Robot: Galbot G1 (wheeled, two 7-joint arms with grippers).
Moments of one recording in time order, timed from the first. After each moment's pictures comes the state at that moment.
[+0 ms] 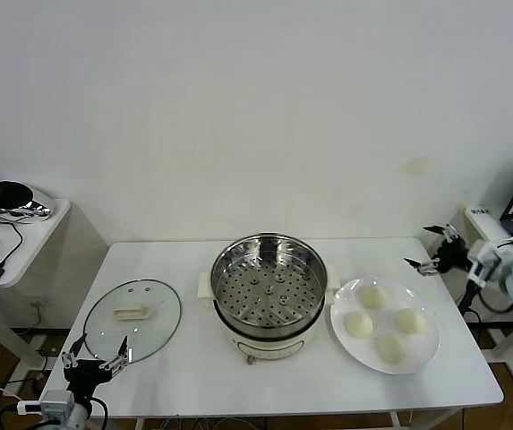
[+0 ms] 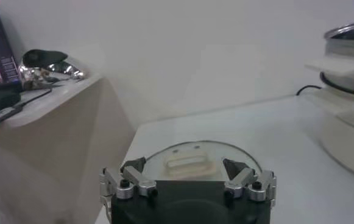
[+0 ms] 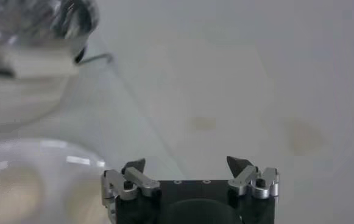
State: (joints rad) left arm 1.63 -1.36 -0.81 -2.02 -0.09 0.23 0.10; right arm -0.50 0.68 0.21 1.46 -0.29 -0.18 -1.04
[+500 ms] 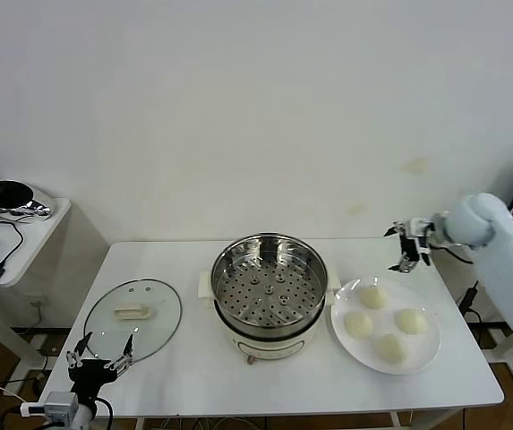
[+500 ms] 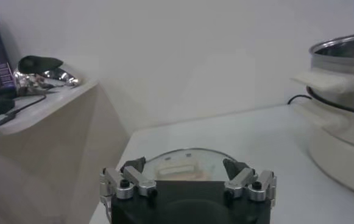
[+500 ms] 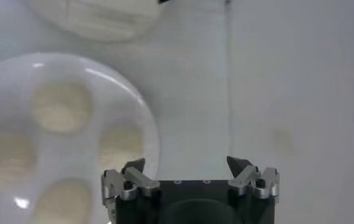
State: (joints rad) left arm 1.64 -1.37 -0.80 -2.06 -0.09 0.23 0.10; right arm -0.14 0.79 -0.30 1.19 -0.49 -0.11 -1.20
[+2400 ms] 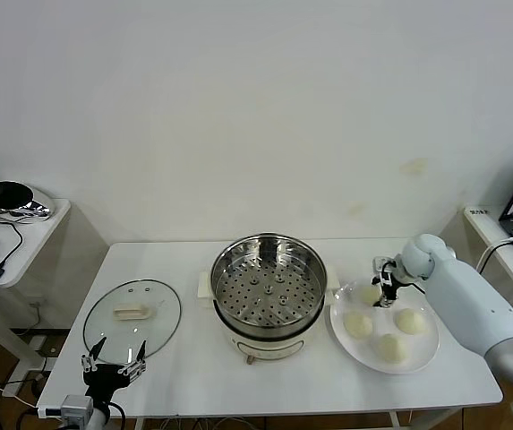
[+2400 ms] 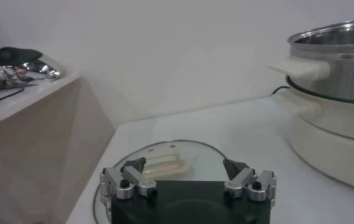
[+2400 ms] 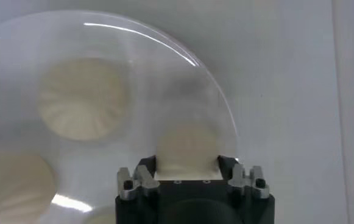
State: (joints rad) left arm 1.65 -1.38 -0.74 -2.04 -0.05 0.22 0.09; right arm -0.26 0.92 -0.26 0.96 -0.50 -0.16 -1.11
